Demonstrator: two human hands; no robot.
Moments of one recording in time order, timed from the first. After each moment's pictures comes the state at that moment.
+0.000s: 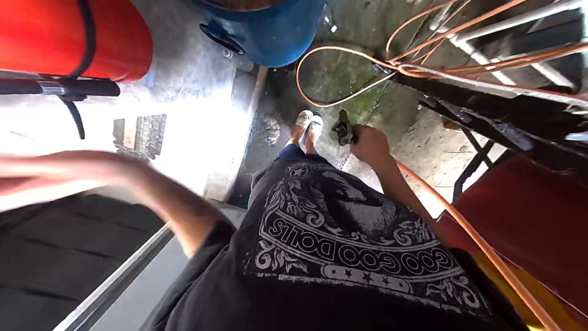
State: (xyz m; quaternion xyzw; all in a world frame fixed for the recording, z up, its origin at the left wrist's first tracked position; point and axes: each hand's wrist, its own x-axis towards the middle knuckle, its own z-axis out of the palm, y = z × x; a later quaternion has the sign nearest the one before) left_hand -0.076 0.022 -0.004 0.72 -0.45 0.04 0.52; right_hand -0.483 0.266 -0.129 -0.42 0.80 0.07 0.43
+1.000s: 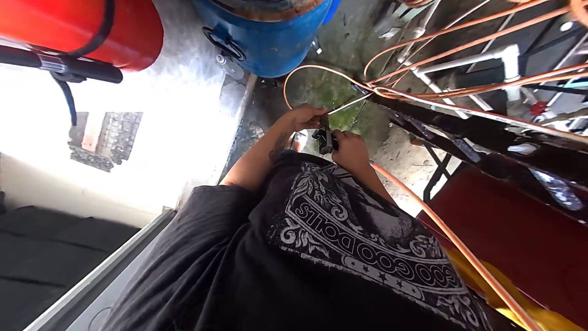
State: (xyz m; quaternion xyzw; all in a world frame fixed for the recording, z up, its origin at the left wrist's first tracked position) left_hand -0.341 0.083 -0.212 0.42 -0.32 -0.84 -0.12; right_hand -0.440 0.247 -0.105 -0.51 0.79 0.07 0.34
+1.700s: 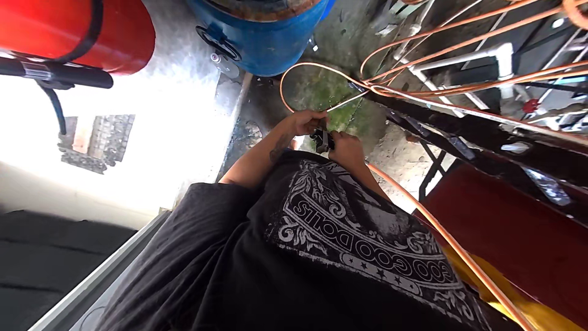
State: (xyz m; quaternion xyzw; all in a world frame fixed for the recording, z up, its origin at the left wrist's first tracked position) left_hand -0.347 0.097 -0.235 0.39 -0.24 -0.88 -0.14; right_hand -0.440 0.242 -0.113 -0.48 0.79 0.10 0.36
